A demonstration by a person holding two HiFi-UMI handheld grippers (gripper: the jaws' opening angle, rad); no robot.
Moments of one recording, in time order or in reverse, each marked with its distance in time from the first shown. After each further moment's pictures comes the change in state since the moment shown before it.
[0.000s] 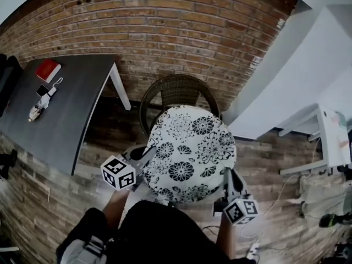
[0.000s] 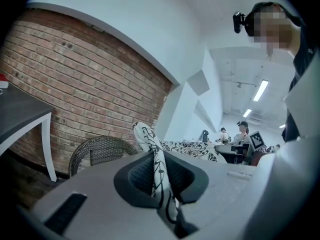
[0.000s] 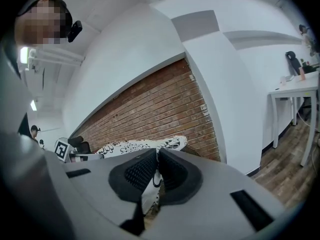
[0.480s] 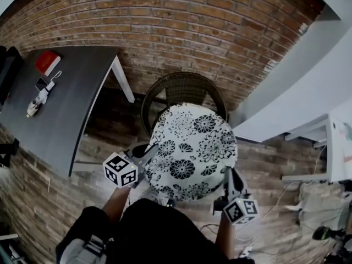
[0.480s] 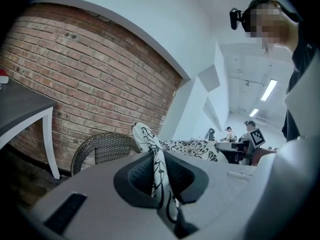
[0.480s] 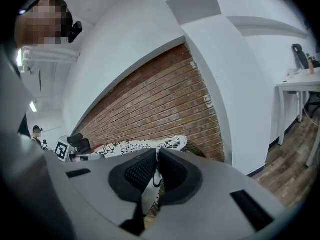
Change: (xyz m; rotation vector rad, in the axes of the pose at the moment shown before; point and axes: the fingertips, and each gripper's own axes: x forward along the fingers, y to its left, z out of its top) left arm 0.055 0.057 0.000 -0.031 0.042 0.050; right arm 0.086 -0.033 -0.002 0.022 0.091 0.013
